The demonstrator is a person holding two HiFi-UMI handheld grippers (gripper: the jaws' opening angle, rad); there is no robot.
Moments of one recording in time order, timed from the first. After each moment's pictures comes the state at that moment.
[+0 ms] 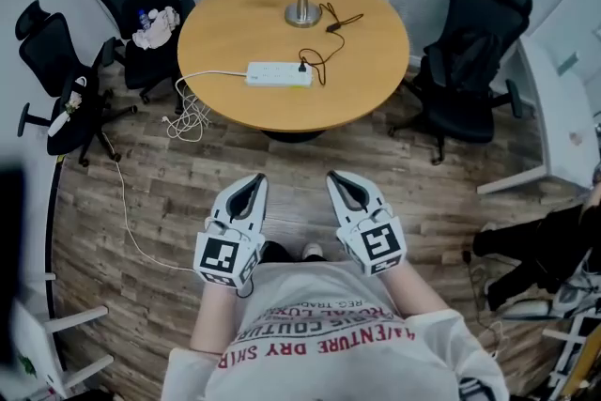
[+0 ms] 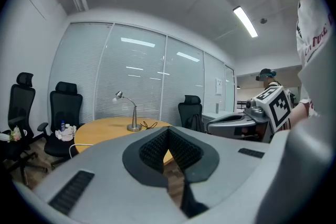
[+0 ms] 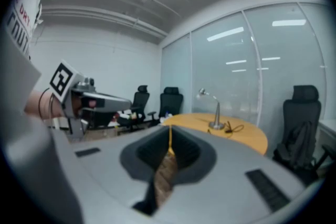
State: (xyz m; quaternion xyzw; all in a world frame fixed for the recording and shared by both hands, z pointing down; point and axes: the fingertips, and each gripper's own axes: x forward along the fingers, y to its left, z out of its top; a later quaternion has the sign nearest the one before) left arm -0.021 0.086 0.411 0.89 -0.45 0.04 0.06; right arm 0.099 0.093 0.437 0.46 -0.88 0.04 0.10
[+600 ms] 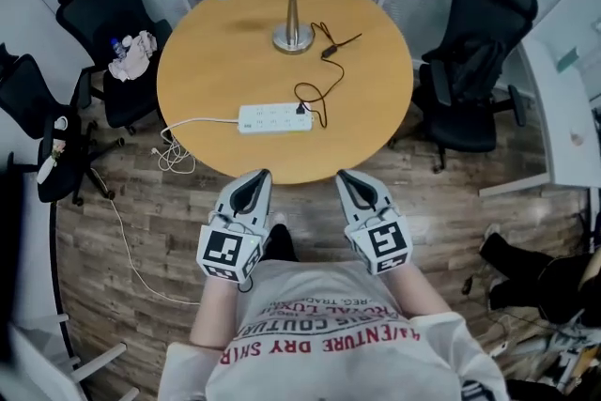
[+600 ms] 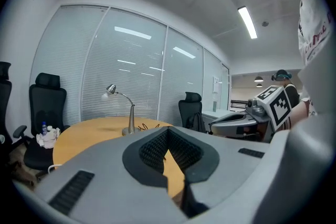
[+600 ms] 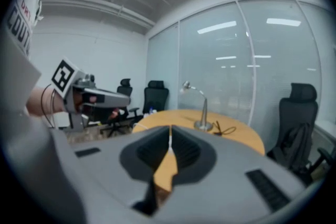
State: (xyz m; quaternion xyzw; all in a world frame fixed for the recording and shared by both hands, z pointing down) left arm -0.011 -0.103 0.431 0.91 -0.40 0.06 0.08; right arm 0.119 -0.077 0.458 0.52 -0.84 0.06 0.14
